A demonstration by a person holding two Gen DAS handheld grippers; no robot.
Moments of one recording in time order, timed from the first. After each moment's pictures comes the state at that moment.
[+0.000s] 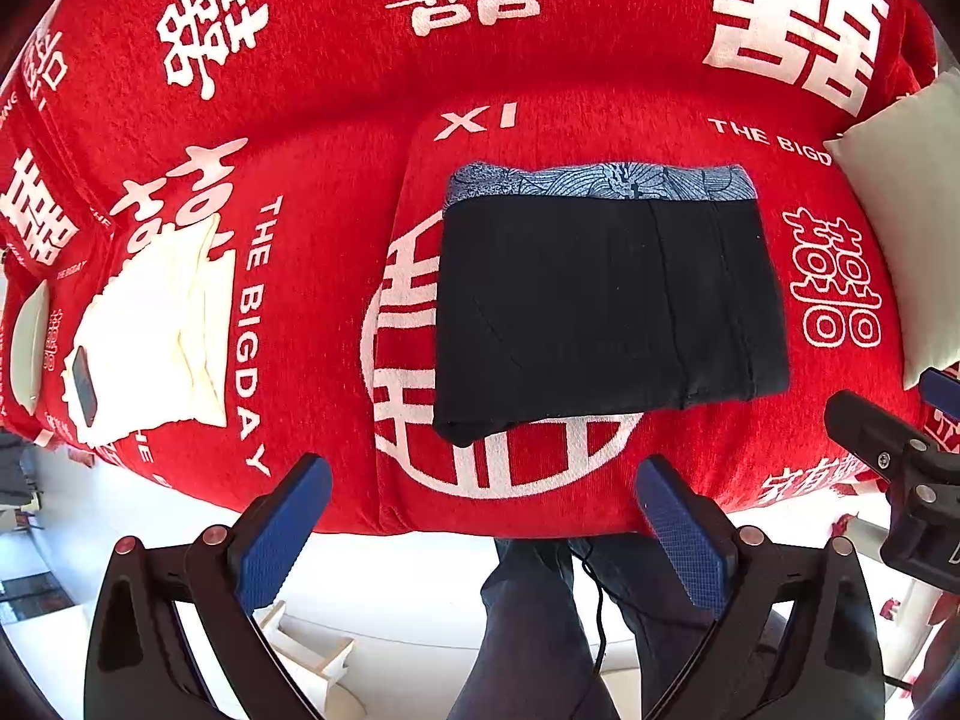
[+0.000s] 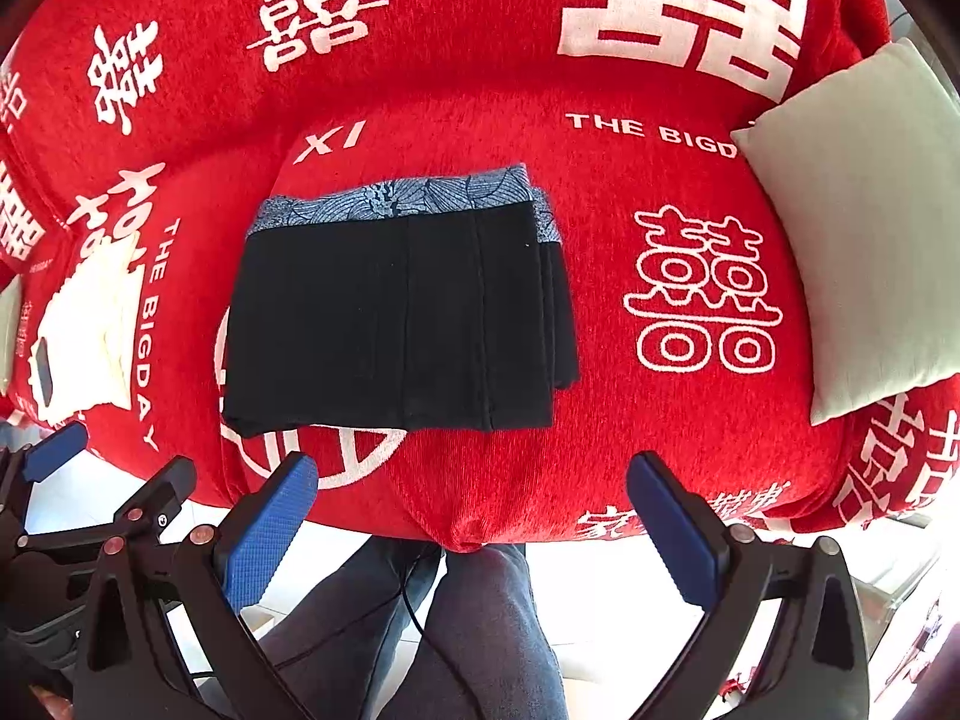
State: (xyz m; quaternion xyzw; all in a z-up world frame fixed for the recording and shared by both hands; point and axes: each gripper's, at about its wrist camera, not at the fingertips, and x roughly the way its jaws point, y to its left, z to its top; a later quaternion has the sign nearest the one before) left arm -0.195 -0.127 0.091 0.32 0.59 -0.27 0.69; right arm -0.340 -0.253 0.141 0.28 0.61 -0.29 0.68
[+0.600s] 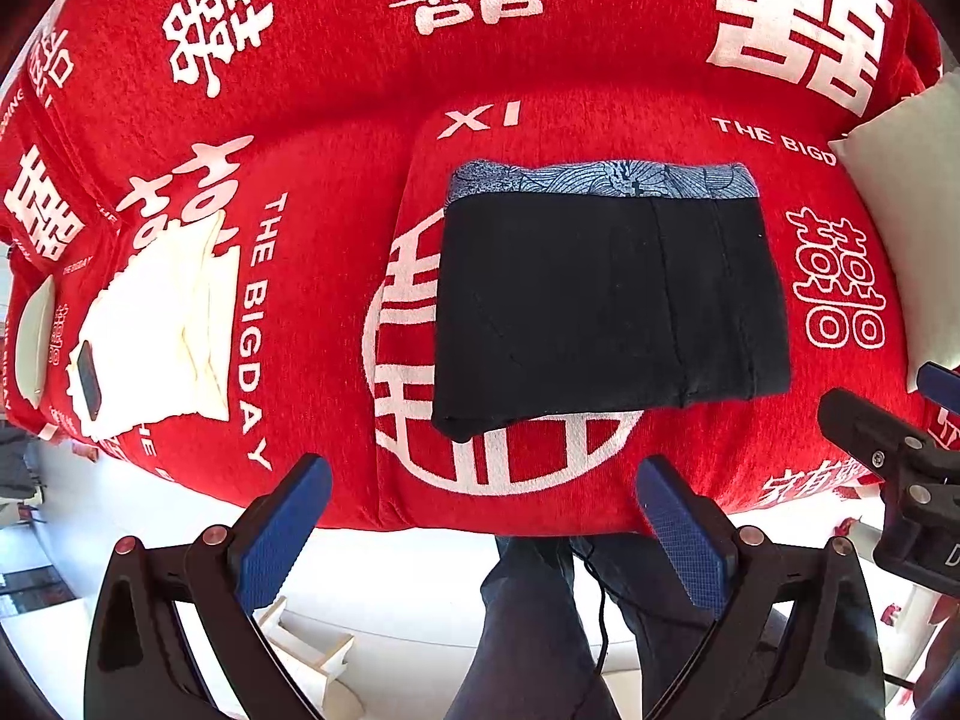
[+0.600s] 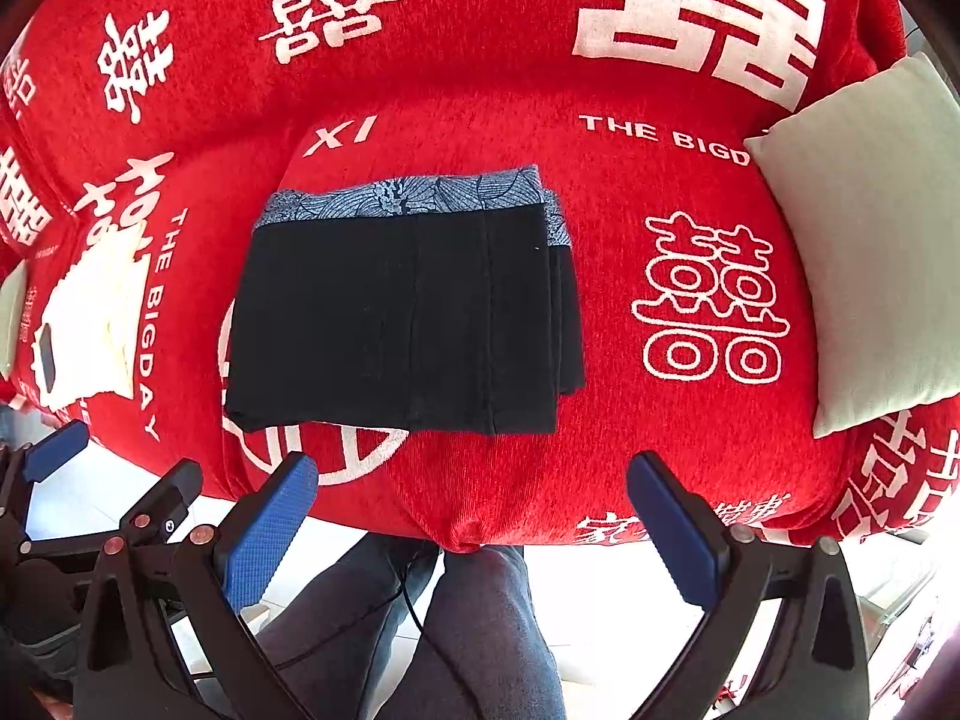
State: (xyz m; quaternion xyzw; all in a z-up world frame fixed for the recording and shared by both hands) left arm -0.199 -0.128 0.091 0.32 0.59 -0.27 0.69; right arm -0.337 -0.253 0.140 0.27 0.62 -0.27 0.68
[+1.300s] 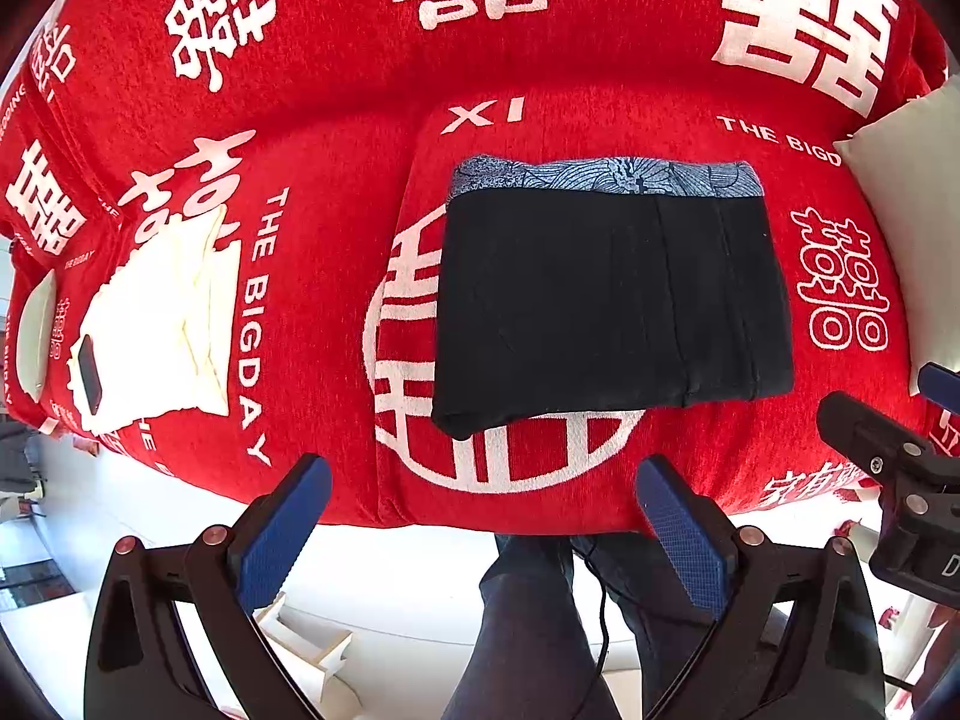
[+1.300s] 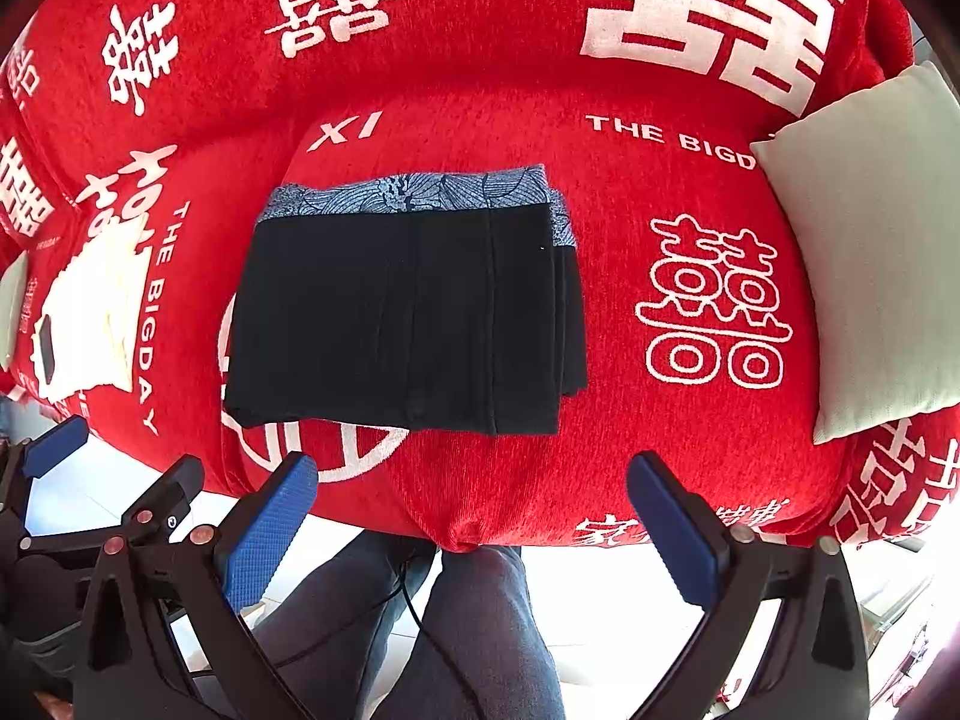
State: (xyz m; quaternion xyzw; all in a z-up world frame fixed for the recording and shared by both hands) left arm -0.199 -0.128 0.089 0.32 0.60 -0.26 0.69; right arm -0.334 -0.253 0.138 0.27 0.62 -0.27 0.68
